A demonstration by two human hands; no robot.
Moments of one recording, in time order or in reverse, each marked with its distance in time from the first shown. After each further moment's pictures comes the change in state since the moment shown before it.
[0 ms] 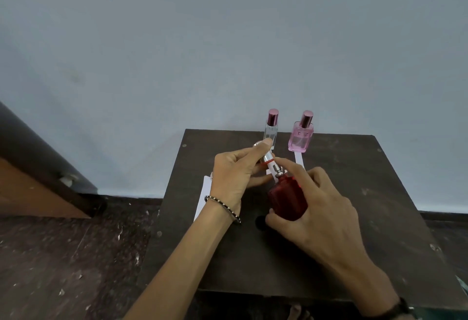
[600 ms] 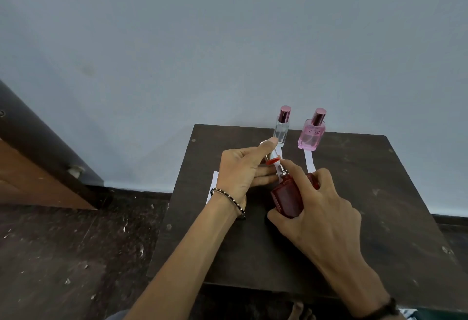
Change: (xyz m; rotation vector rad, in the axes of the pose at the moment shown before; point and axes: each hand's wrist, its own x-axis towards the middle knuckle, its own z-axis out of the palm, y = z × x) left_hand 0.002 0.002 -0.009 -0.018 -0.003 -0.085; right_hand -0.001 -0.013 0.021 -0.240 0.021 0.114
